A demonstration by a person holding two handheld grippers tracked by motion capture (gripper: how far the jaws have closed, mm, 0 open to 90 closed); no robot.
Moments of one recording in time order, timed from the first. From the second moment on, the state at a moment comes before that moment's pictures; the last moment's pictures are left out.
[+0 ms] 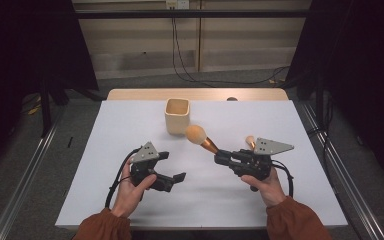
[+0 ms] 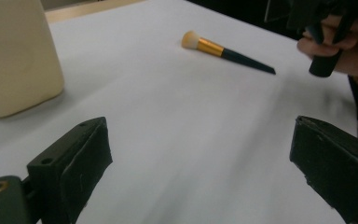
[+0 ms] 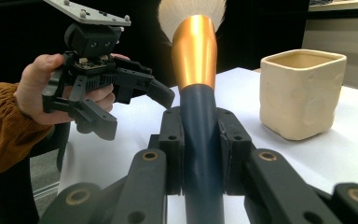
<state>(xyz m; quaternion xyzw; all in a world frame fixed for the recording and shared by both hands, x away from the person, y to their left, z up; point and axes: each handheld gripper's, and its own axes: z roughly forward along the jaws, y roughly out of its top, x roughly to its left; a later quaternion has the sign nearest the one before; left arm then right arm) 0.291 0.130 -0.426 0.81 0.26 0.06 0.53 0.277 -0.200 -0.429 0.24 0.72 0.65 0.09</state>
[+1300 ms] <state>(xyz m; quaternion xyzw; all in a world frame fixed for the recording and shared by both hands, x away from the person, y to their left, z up) 0.302 0.071 -0.404 0.75 0.21 0.02 0.62 0.276 -0.201 -0.424 0.22 0.72 0.65 0.08</state>
